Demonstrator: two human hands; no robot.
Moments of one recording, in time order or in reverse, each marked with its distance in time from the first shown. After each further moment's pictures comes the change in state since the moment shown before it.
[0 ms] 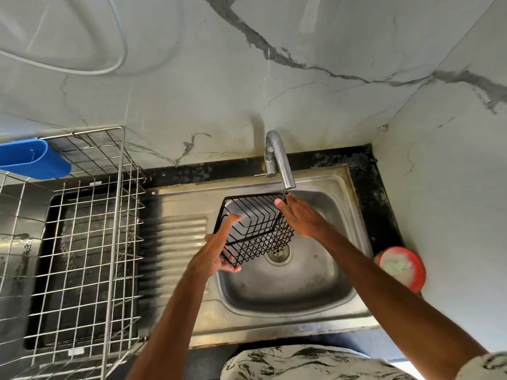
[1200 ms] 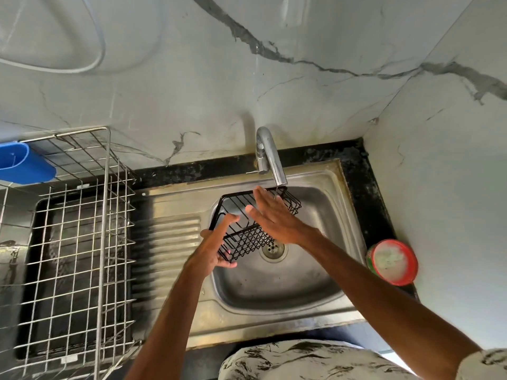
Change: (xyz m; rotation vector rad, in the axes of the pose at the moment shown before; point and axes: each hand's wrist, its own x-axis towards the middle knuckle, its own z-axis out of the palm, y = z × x) left_hand 0.011 -0.005 0.006 0.053 -0.050 0.056; right_hand -0.023 -0.044 0.010 -0.001 -0.092 -0.293
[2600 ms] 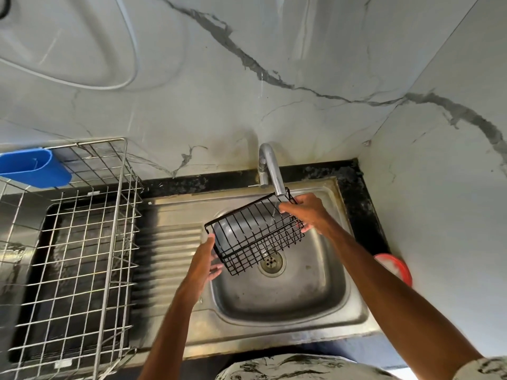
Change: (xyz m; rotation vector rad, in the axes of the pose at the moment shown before) left_hand -0.002 -0.046 -0.031 -0.141 0.051 0.197; right_hand -0.014 0.035 -0.065 0.487 0.304 0.483
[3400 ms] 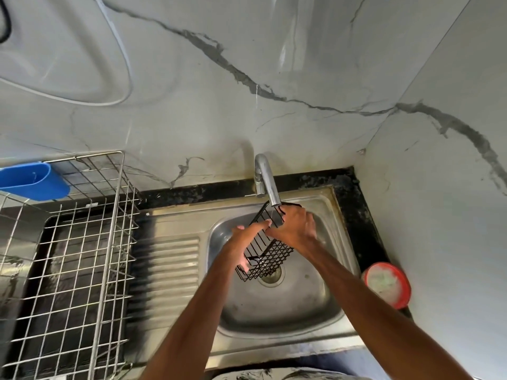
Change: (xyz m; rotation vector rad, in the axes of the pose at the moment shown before) left_hand 0.008 0.076 0.117 0.286 -0.080 -0.201; right_hand -0.028 -0.019 0.030 -0.539 0.270 -0.218
